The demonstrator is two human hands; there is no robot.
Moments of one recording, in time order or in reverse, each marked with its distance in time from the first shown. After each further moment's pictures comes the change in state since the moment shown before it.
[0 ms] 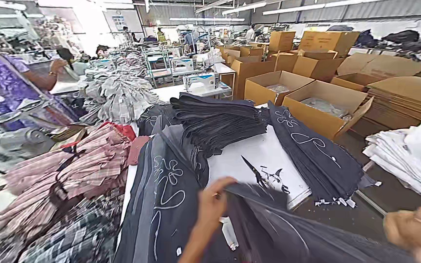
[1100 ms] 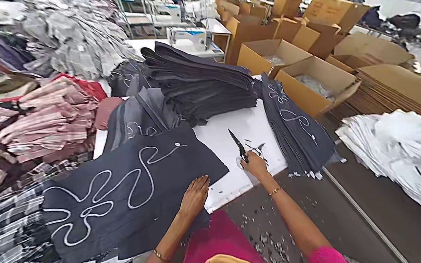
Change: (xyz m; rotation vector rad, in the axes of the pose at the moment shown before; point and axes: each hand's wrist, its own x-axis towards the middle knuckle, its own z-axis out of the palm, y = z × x) left_hand -0.127 -0.152 0.042 0.701 -0.491 -0.099; right_hand -0.009 0.333 0.110 -0.737 -0.274 1.247
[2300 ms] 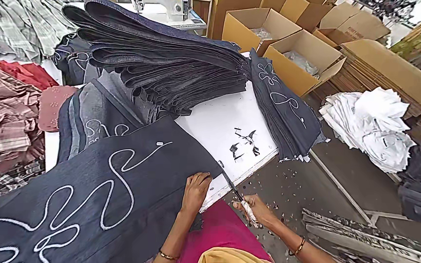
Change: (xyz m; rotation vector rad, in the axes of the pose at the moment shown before) left_hand 0.023 0.016 0.036 -0.255 0.209 0.033; right_hand -0.144 0.045 0.068 0.916 -0.473 0.118
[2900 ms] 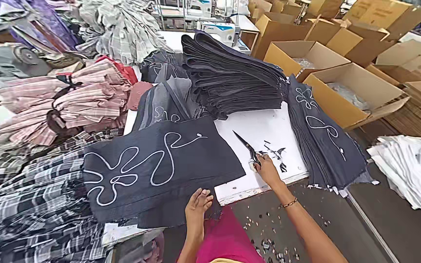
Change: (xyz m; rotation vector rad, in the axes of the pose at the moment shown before) left_hand -0.060 0.071 -0.073 -1.037 0.572 -1.149; right_hand 0.103 -0.110 -0.022 -0.932 0.434 -0.302
